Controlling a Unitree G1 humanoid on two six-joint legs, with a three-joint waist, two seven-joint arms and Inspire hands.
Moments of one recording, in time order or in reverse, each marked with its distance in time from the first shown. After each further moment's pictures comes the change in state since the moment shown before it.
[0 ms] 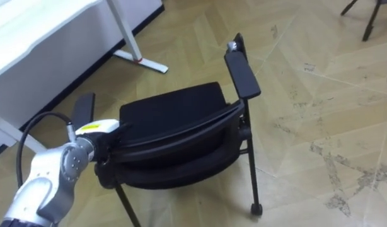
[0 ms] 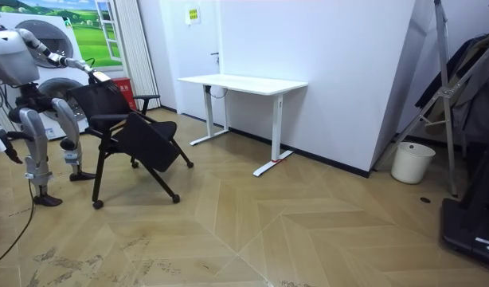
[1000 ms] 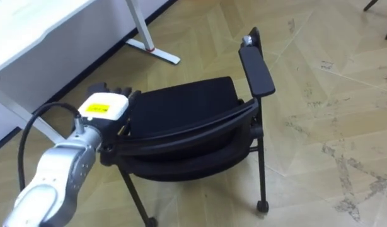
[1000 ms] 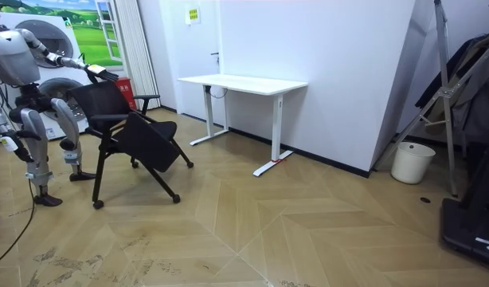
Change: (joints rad) left arm 0.032 0.038 -0.069 -0.245 0.130 -0.024 0.168; right arm -0.014 -0.003 0.038 -0.013 0.024 -0.049 0.005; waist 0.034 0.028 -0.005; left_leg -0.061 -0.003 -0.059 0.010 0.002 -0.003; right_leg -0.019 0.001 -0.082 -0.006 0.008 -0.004
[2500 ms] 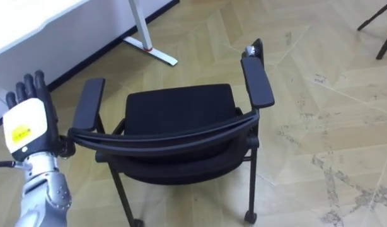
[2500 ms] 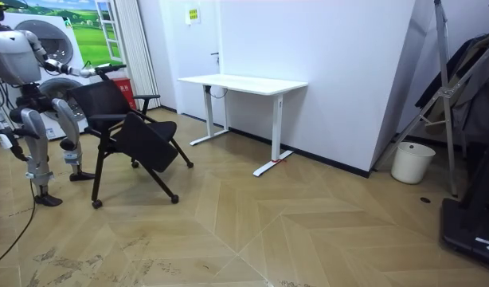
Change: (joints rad) left arm 0.053 -0.226 0.400 0.460 -0.096 -0.162 0.958; right arm 0.091 0.083 -0.054 -0.052 0.076 0.012 -0.039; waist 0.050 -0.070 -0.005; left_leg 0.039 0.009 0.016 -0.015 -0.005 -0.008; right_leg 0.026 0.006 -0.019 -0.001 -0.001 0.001
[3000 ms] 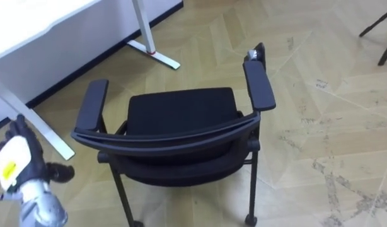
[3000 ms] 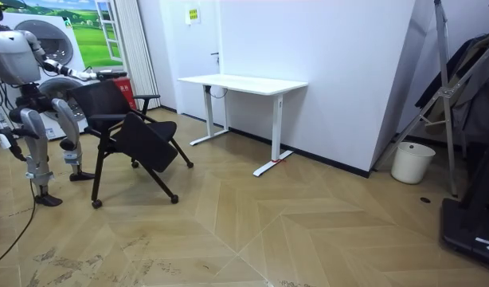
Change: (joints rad) left arm 0.006 -0.015 0.070 0.151 -0.242 -0.041 0.007; right arm 0.003 0.005 -0.005 -0.001 0.024 0.011 -0.004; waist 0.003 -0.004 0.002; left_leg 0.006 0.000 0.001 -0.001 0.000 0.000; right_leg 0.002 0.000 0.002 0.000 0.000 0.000
